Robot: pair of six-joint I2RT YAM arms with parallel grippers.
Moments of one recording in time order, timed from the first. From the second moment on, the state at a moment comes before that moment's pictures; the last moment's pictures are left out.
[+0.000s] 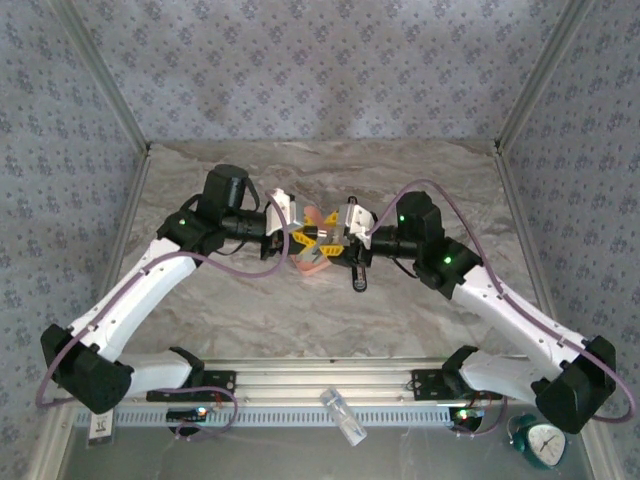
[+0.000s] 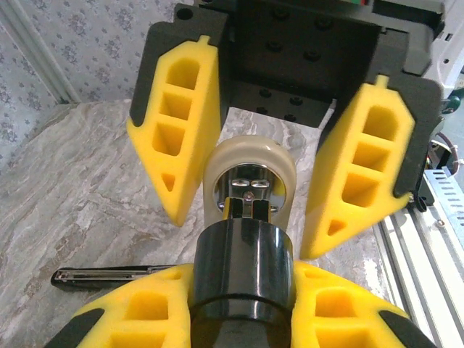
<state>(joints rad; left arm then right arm) -0.58 1.23 1.23 -0.58 0.82 0.59 0.66 1.10 0.96 -0.13 -0.61 -0.42</state>
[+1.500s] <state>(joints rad) -0.40 1.17 1.18 -0.01 0.99 -0.04 0.55 0.91 0.42 0.59 -0.49 0.18</state>
